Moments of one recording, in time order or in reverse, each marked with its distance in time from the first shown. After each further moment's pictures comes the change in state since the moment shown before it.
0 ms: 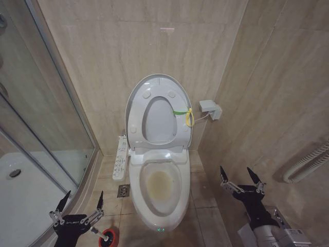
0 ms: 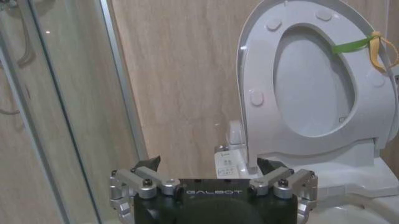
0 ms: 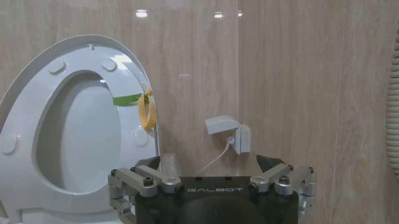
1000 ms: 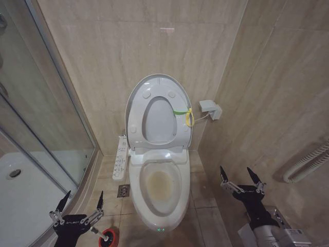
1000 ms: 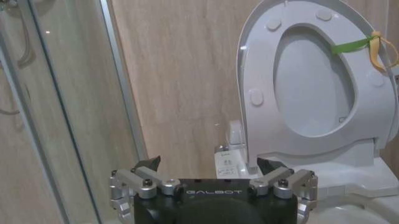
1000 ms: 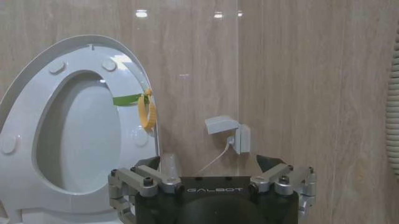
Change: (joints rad) left arm 0.000 0.000 0.000 0.000 0.000 0.000 0.000; right arm 0.000 0.000 0.000 0.000 0.000 0.000 0.000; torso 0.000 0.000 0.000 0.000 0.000
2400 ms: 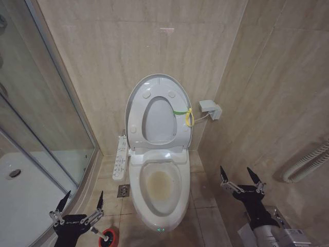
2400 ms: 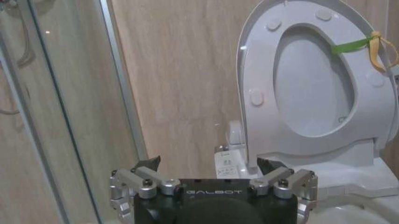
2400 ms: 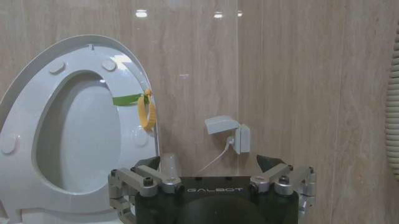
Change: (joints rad) left arm 0.000 0.000 0.000 0.000 0.000 0.000 0.000; right arm 0.000 0.000 0.000 0.000 0.000 0.000 0.000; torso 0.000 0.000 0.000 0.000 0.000
